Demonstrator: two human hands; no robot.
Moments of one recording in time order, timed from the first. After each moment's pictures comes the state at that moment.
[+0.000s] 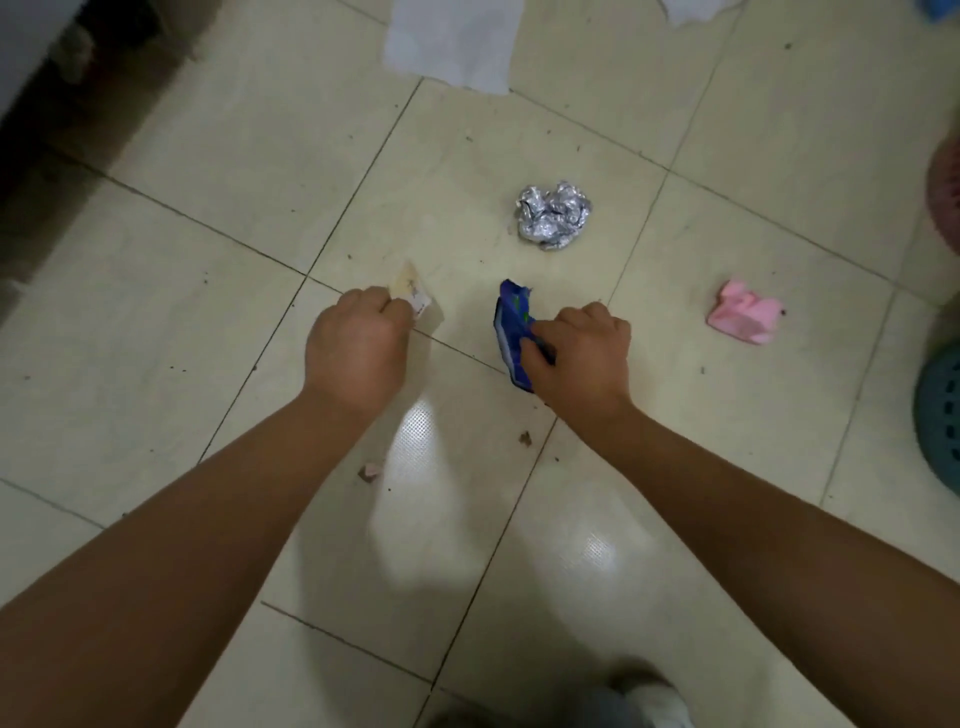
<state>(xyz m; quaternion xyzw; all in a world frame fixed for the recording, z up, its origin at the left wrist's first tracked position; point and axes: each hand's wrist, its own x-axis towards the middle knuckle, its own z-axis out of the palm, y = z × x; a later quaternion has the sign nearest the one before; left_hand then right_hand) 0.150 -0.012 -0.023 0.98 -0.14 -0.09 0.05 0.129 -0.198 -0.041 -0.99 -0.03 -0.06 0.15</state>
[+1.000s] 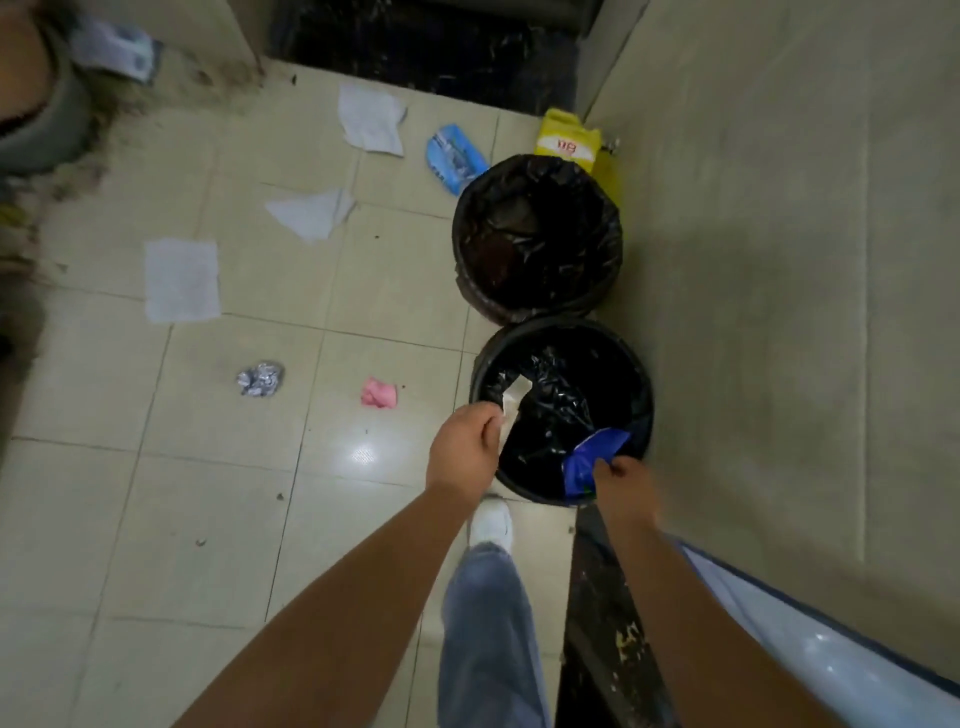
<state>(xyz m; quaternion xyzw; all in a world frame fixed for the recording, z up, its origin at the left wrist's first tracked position) 0.083 -0.501 0.372 0.87 -0.08 -0.33 0.35 -0.011 -0.641 0.354 -0.75 0.55 0.21 0.30</state>
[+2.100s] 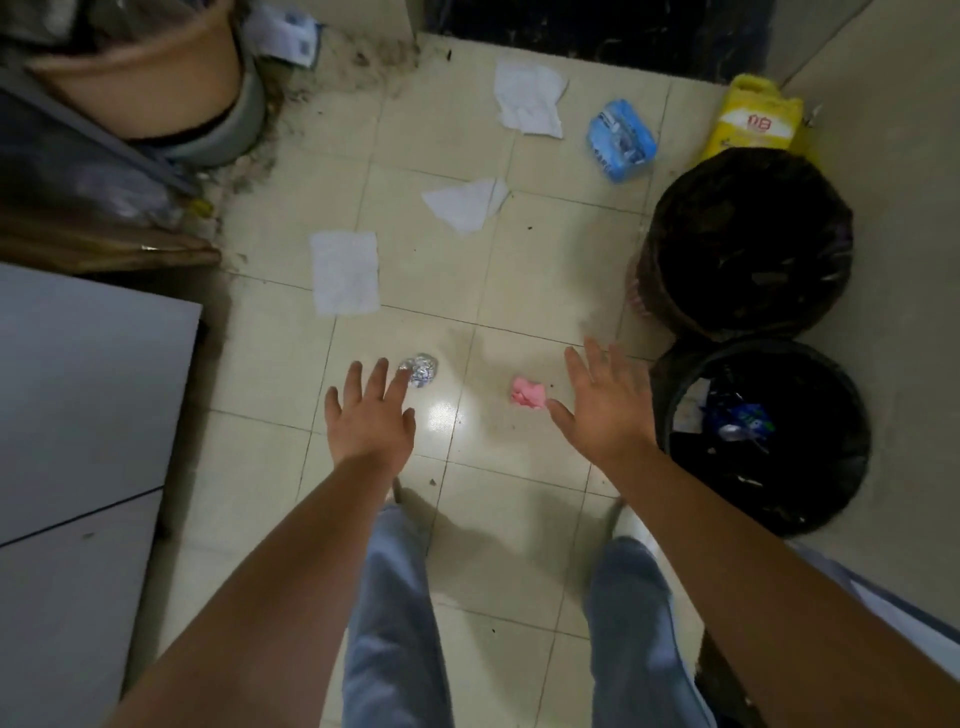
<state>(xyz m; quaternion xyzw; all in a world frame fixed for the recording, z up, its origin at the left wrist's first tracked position) 0.255 -0.239 0.364 0.93 -0.08 -0.36 -0.08 0.204 -0.450 0.364 -0.92 0.12 0.36 0.10</state>
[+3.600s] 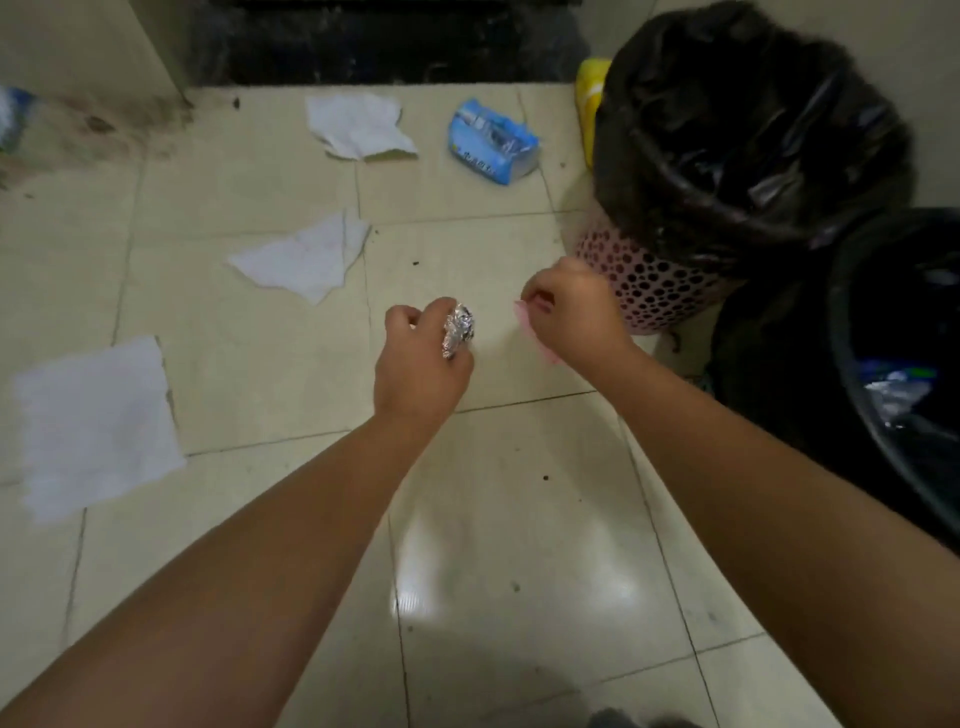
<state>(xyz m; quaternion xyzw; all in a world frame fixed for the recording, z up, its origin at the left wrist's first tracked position) 0.332 -0.364 0.045 0.89 -0.22 -0.17 0.36 0.280 -0.498 0.064 -0.93 0.28 -0.08 0.22</state>
